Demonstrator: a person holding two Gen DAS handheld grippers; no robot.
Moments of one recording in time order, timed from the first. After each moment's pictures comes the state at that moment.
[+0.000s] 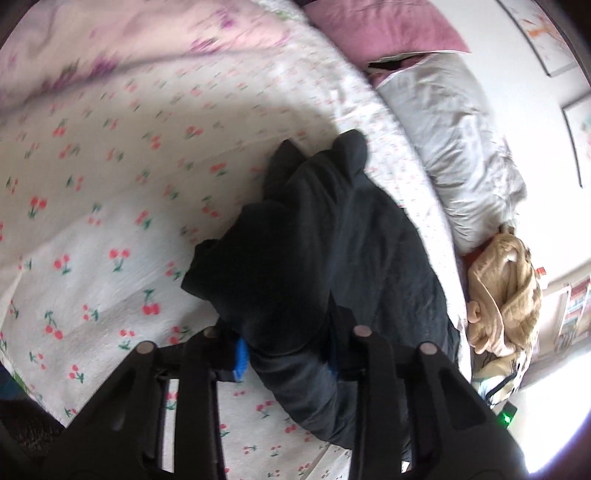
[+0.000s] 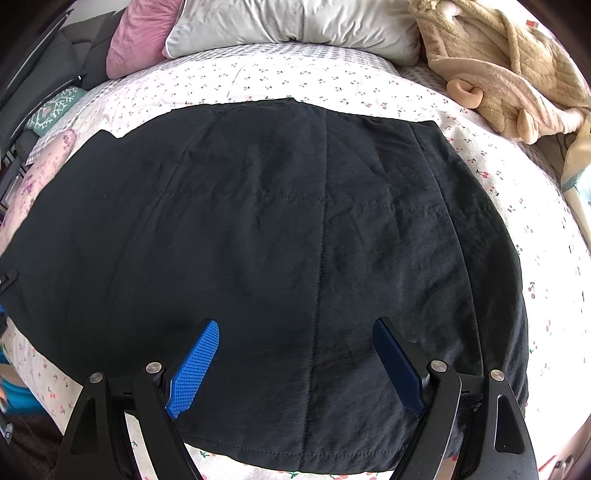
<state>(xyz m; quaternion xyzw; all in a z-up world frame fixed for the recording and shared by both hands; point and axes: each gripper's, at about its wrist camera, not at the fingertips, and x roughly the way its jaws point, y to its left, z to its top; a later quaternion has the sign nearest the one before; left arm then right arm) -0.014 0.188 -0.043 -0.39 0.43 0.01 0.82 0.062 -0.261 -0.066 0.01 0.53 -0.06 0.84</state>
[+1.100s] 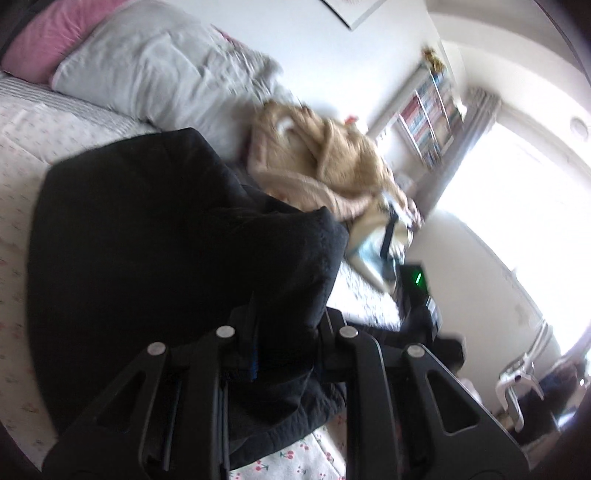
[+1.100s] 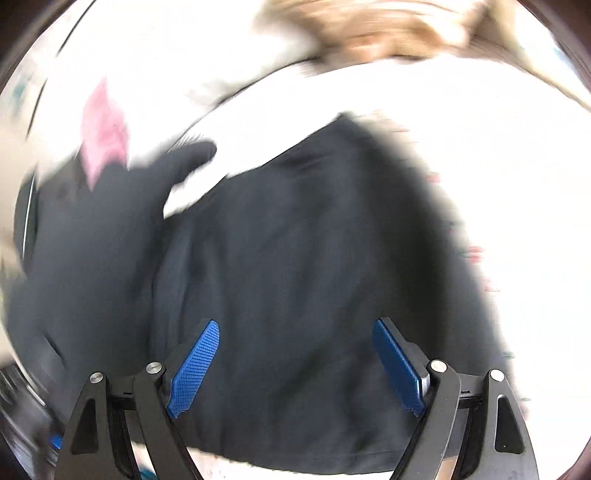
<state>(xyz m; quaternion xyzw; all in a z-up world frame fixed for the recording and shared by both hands) -0.005 -0.110 0.032 -0.19 0.32 -0.42 0.83 0.032 -0.417 -0.040 0.32 0.44 -0.07 0.83</state>
